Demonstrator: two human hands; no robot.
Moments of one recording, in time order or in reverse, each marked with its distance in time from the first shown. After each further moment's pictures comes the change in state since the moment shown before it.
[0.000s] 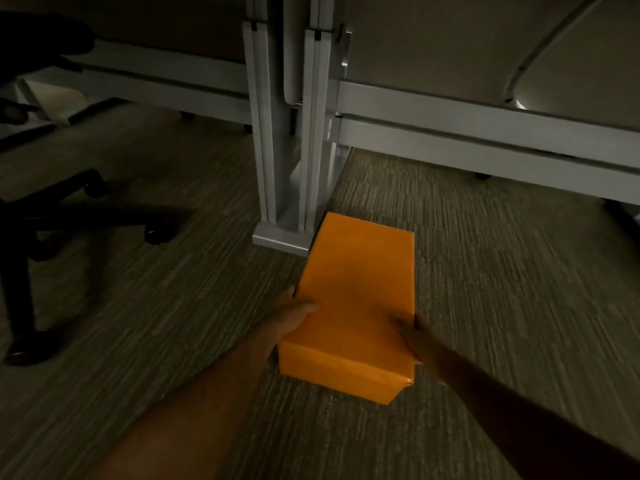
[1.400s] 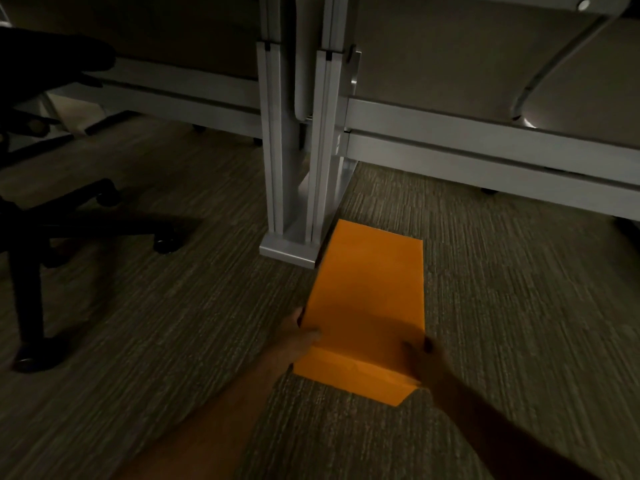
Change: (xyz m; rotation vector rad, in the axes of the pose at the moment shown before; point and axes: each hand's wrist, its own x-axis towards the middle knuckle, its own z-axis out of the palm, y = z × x) left_hand -0.012 -0.023 0.009 -0.084 -0.030 0.018; right_hand 0.002 0.024 0.006 -0.074 0.257 -0.015
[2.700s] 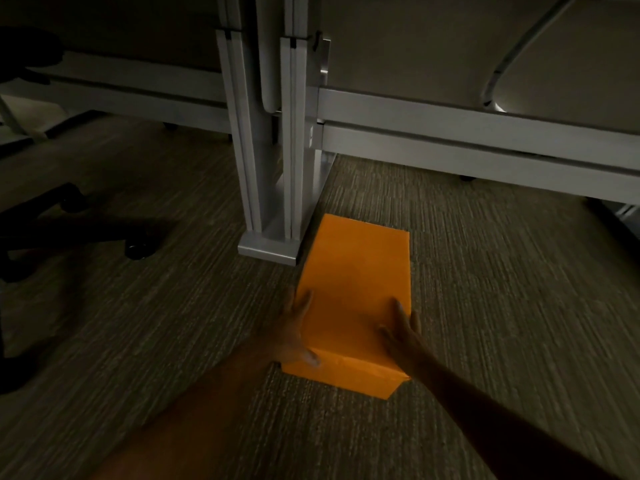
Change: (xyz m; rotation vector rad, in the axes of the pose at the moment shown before) left_hand 0.027 0.012 0.006 0.925 -0.159 0.304; right_hand 0.033 0.005 -0.008 -0.456 -0.143 -0.197
